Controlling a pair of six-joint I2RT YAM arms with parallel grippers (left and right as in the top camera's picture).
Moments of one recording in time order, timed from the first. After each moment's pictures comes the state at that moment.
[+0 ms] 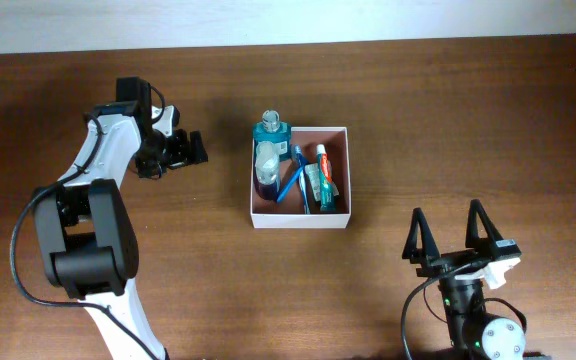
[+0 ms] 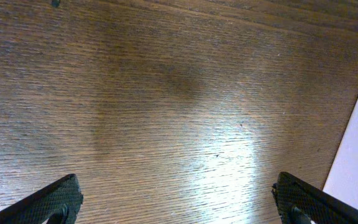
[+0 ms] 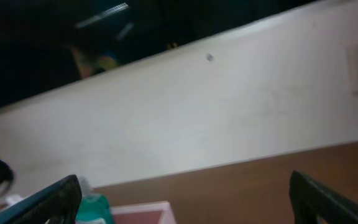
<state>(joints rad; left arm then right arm) 0.06 2.14 1.60 -0.87 0.27 -0.07 0.18 0.02 0.01 0.26 0.08 0.27</state>
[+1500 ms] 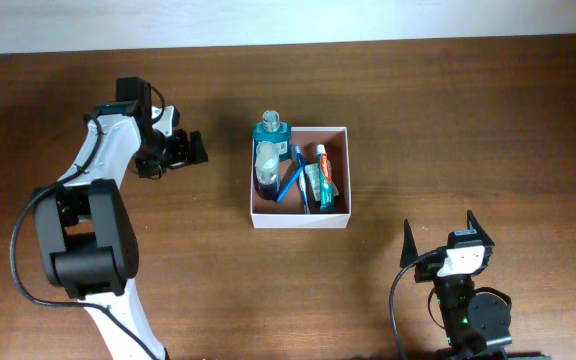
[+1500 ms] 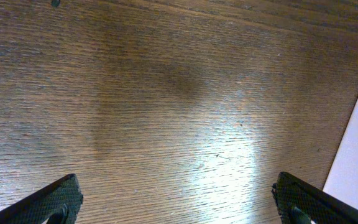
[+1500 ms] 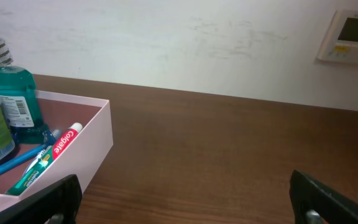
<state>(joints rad) 0.06 2.14 1.60 -0.87 0.27 -0.07 0.14 0.02 0.01 -0.06 0.08 -0.09</state>
